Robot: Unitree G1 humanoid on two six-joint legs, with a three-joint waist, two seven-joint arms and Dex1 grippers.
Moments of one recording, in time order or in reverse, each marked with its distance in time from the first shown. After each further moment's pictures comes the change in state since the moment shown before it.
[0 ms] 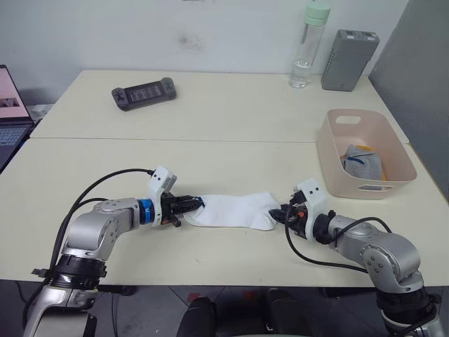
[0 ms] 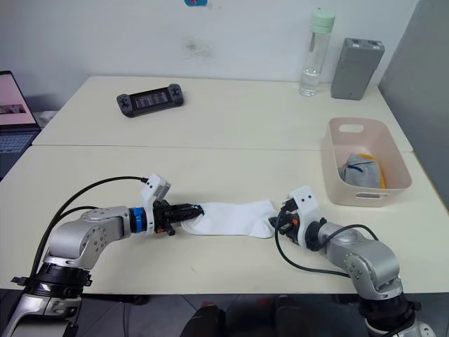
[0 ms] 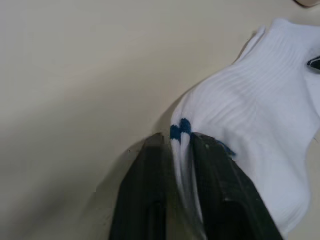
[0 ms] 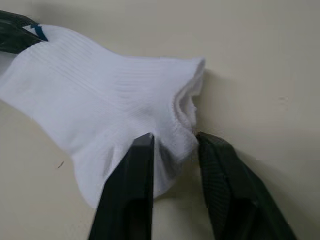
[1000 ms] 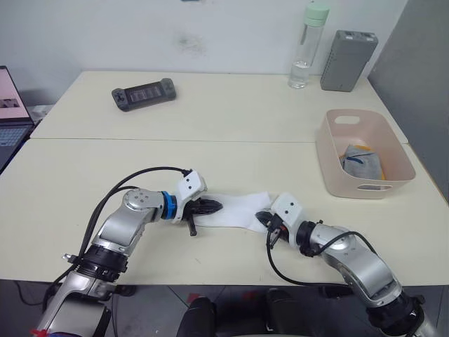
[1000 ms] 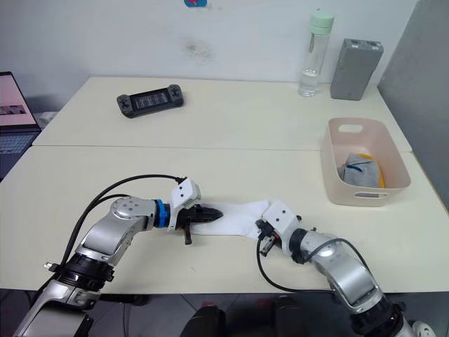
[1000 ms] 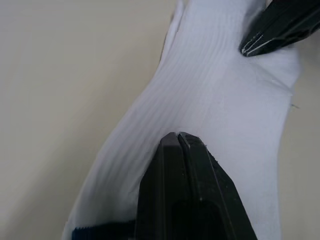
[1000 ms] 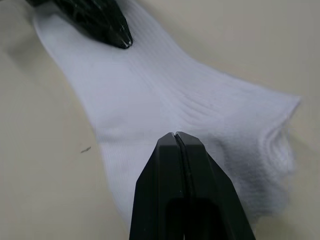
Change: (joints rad) left arm -0.083 -0.044 -0.214 0.050 0.281 -0.336 -0.172; right arm 0.044 -0.085 0.327 0.059 -0.388 -0.438 0.154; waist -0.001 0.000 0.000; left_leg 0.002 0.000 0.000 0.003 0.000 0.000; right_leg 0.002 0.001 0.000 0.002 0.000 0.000
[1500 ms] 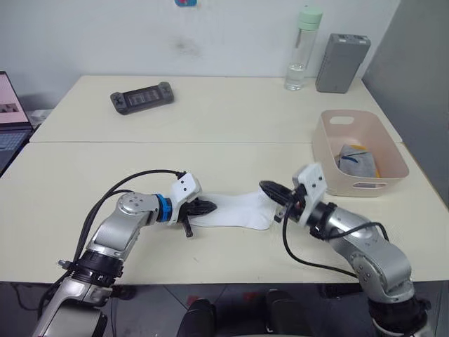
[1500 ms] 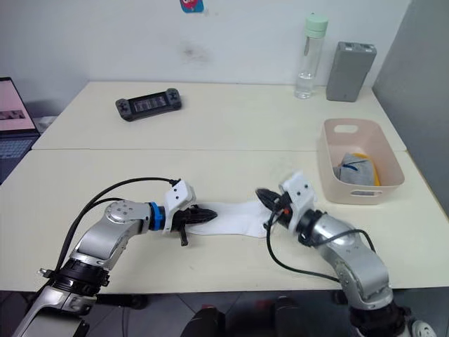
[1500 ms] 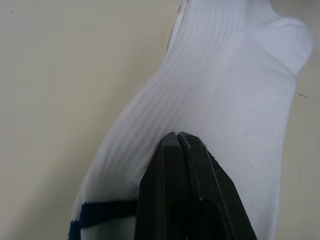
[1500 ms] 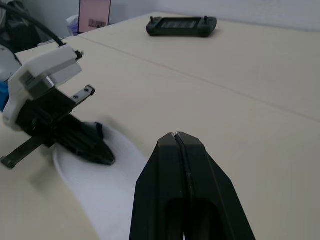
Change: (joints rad) left arm 0.042 0.000 0.030 -0.031 0.014 0.017 0.032; right arm -0.062 0.137 -0.193 -0.091 0.137 0.007 -0.019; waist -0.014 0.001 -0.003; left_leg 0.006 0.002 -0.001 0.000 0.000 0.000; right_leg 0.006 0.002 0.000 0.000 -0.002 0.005
